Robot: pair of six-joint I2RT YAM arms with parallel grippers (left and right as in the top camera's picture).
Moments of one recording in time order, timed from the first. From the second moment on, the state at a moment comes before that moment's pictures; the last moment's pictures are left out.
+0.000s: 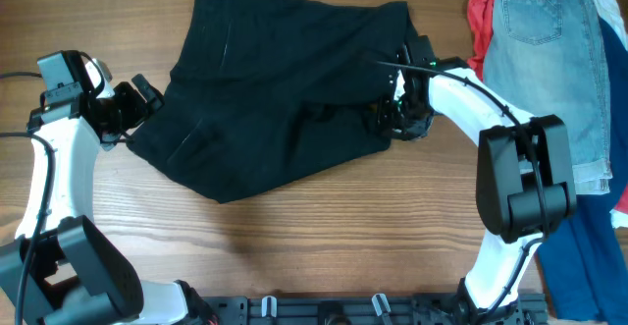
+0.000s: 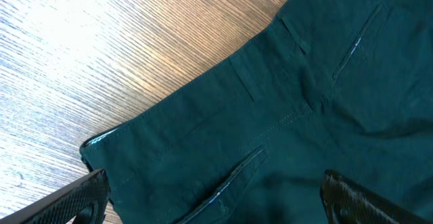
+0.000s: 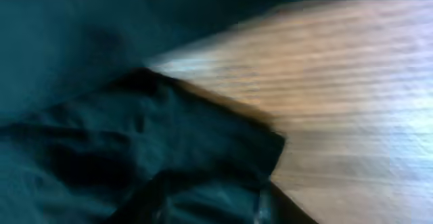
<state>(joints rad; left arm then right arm) 0.36 1.61 1.14 -0.65 0.23 -0.32 0.23 2.02 1.32 -0.77 -0.27 0.41</state>
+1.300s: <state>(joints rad) 0.13 1.61 1.14 -0.96 0.13 -0.27 -0.03 1.80 1.35 -0.66 -0.31 0.28</state>
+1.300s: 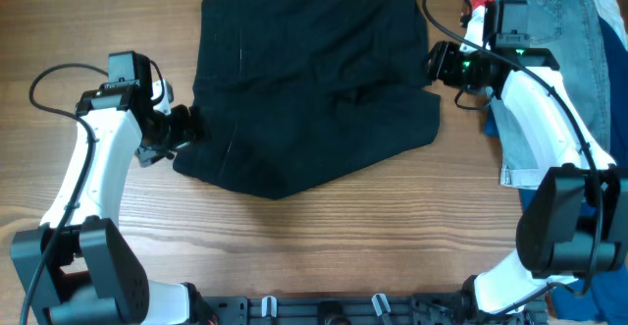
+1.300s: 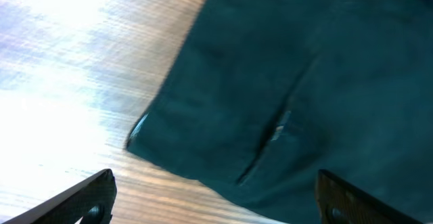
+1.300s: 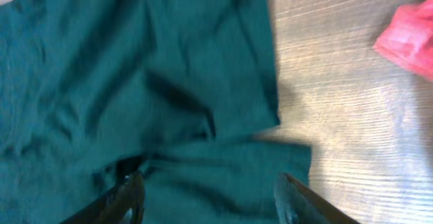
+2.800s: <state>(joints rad) 0.12 1.42 0.99 -0.48 0.18 -0.57 0.17 1.73 1.35 -1.12 -0.35 0.23</state>
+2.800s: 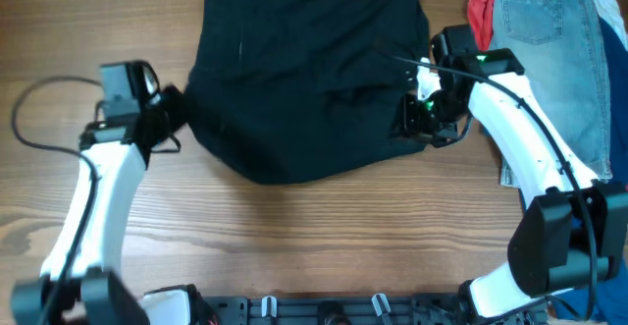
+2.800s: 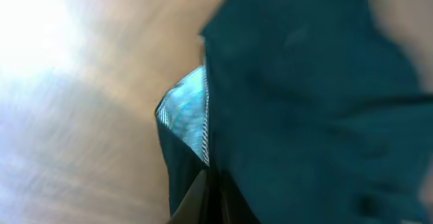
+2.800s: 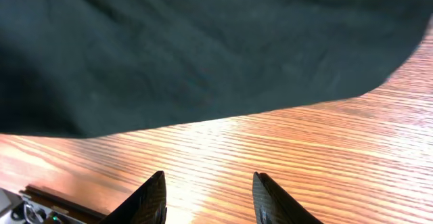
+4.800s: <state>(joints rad) -0.28 1.21 1.05 0.05 -0.08 -0.59 0.51 1.80 1.37 -0.52 -0.18 0.21</state>
